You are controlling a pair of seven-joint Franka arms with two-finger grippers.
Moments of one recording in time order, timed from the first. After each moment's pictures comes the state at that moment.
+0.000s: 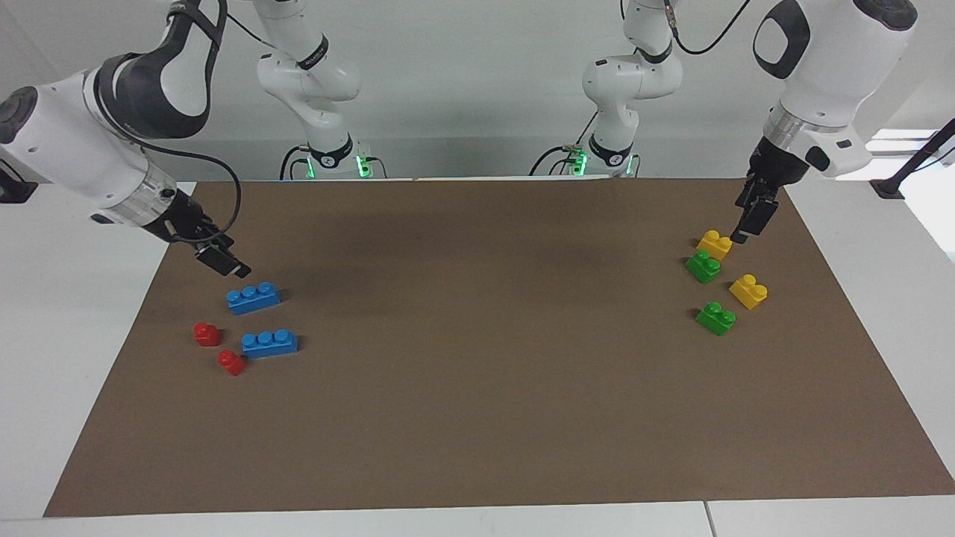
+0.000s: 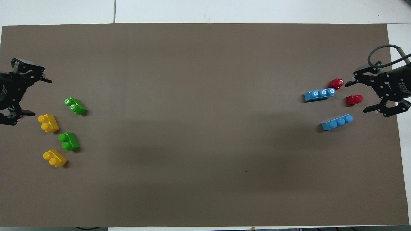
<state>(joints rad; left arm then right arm) 0.05 -0.06 -0.07 -1.76 -0.03 1.78 -1.06 -0.14 0.15 -0.05 -1.69 0.30 1.67 0.70</state>
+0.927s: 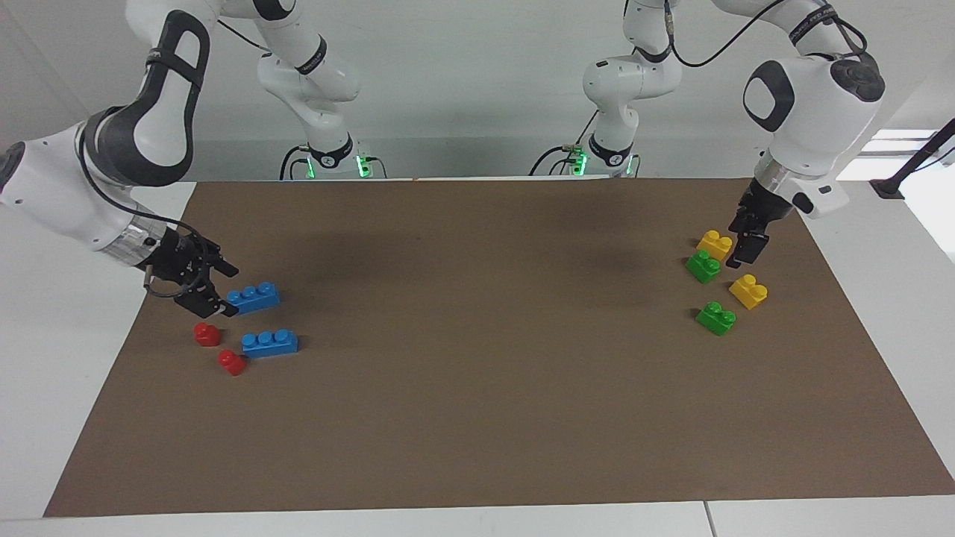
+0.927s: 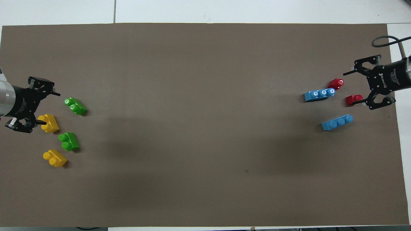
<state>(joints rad) 0.11 -0.03 -0.07 -1.95 -0.03 1.96 -1.02 -0.20 0.26 -0.05 -1.69 0.42 1.80 0.91</state>
